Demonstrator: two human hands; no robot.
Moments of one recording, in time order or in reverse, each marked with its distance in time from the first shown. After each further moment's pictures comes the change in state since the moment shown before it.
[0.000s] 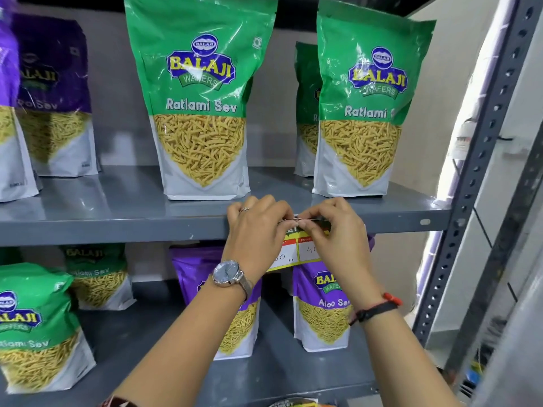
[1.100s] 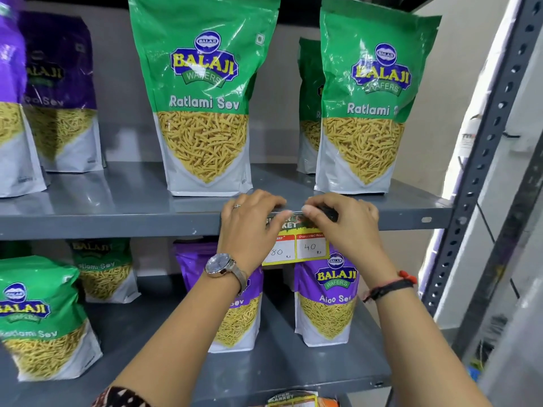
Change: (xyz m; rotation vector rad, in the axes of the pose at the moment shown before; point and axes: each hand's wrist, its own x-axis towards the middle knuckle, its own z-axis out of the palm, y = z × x) left_hand -0.002 -0.008 -0.003 -0.023 -0.012 -0.105; right_hand 0.017 0.009 -0.014 -0.135 -0.104 0.008
